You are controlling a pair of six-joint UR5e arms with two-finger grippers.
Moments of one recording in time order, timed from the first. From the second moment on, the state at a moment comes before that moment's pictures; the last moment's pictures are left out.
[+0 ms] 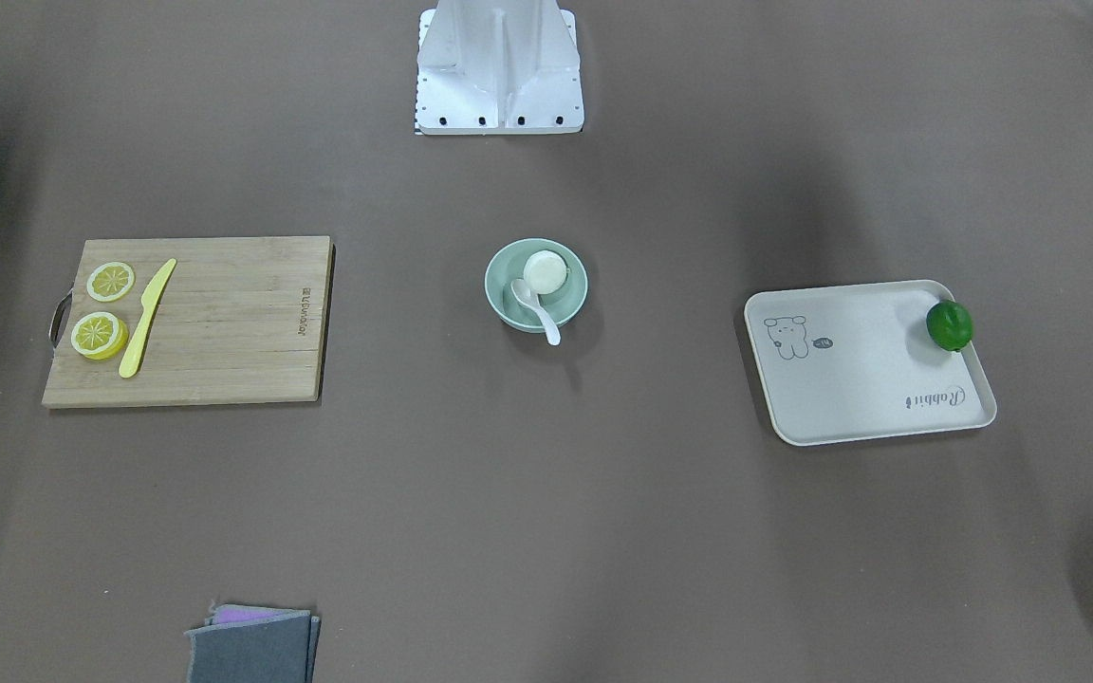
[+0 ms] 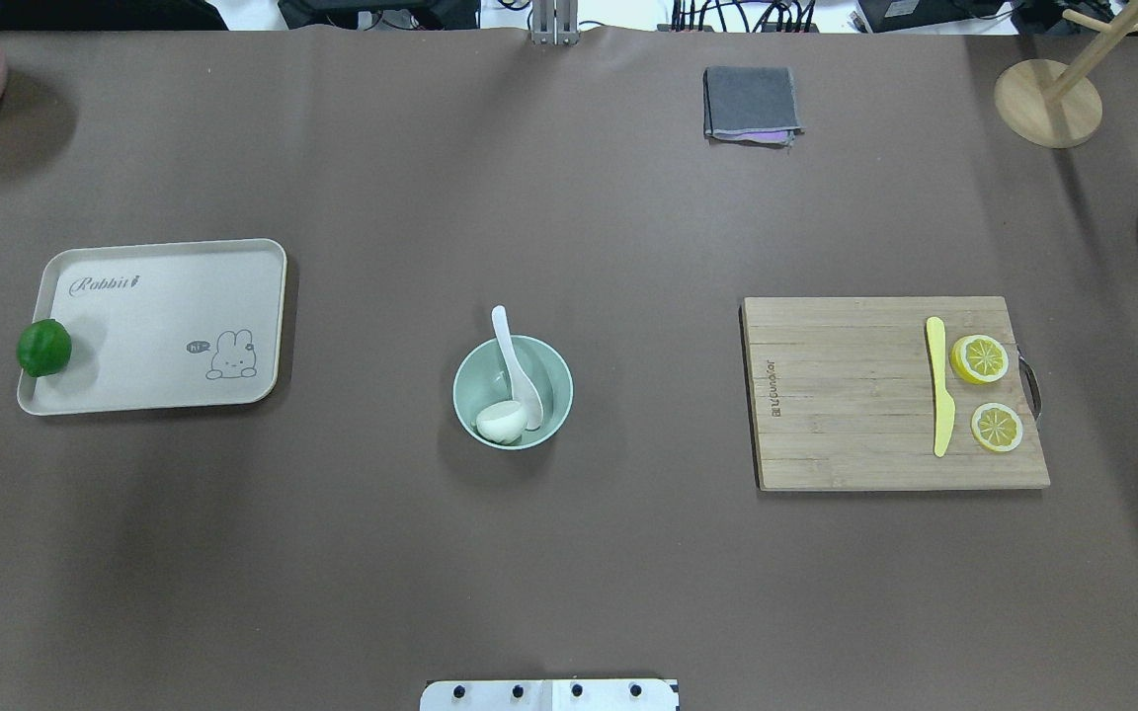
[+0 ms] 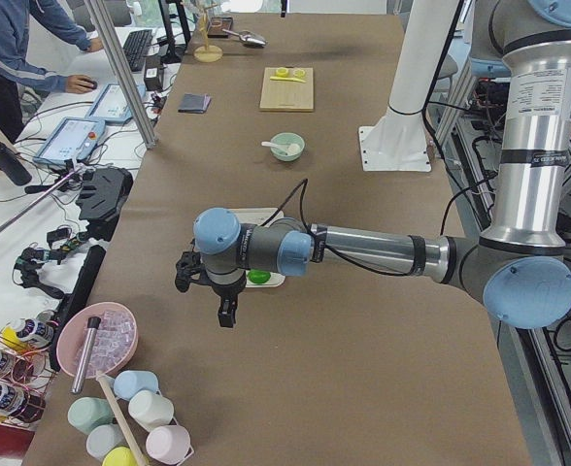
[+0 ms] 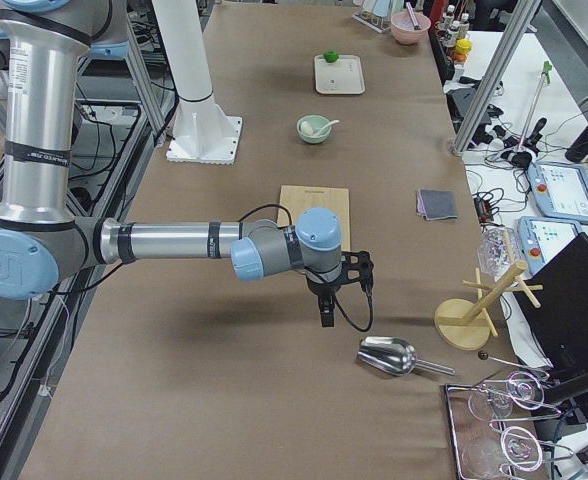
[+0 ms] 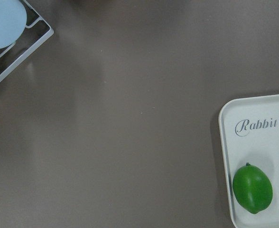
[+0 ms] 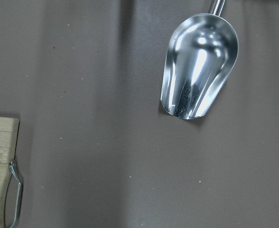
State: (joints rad) left arm -1.52 -1.58 -1.64 -1.61 -2.35 -0.08; right arm 1.46 -1.71 1.74 -1.31 2.30 0.19
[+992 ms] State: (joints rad) left arm -1.52 -1.60 -1.57 -1.80 -2.34 -0.08; right arm 1.46 -1.69 1.71 -1.31 2.33 0.16
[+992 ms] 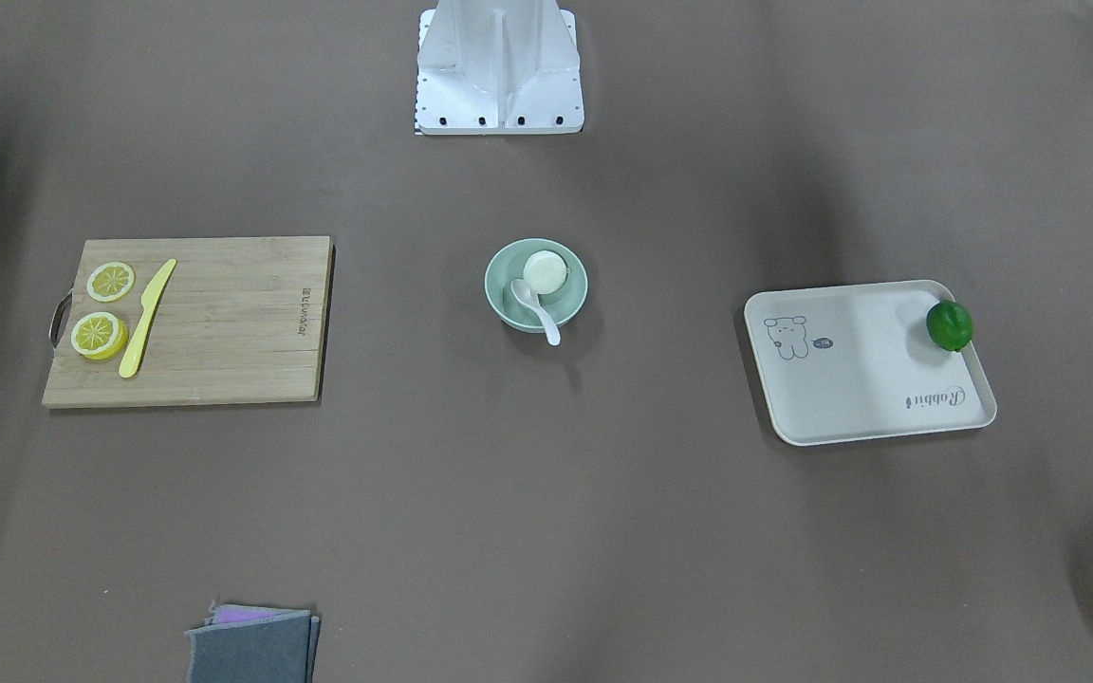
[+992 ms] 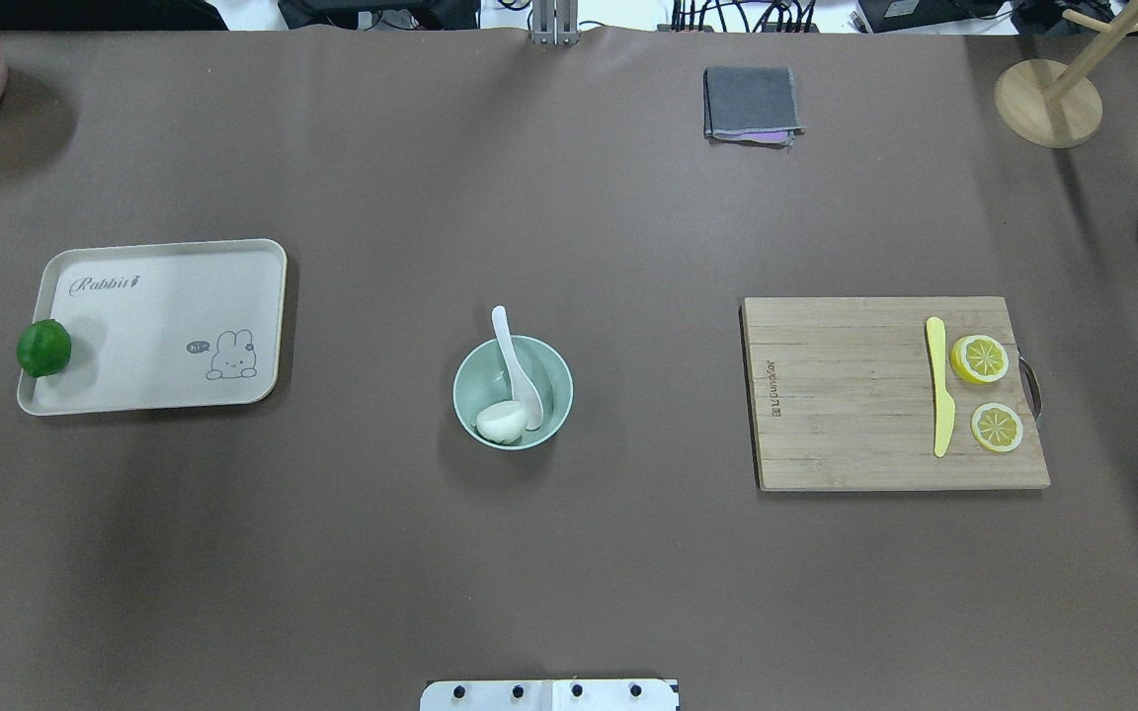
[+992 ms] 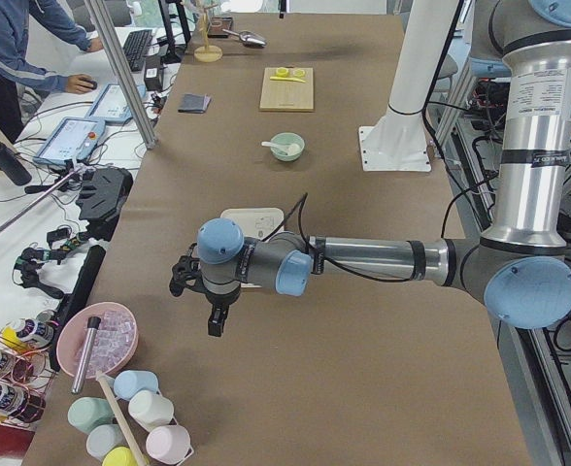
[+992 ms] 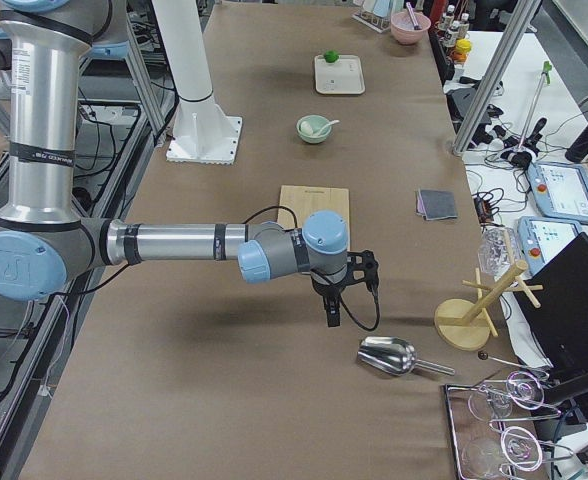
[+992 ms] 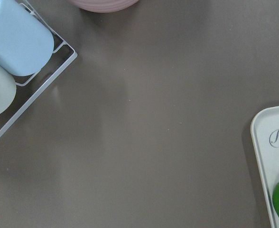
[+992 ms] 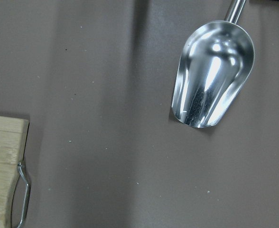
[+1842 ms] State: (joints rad) left arm -1.52 -1.58 -1.57 -1.85 -2.35 -0.08; right arm 1.46 -1.68 1.72 -1.31 2.33 0.16
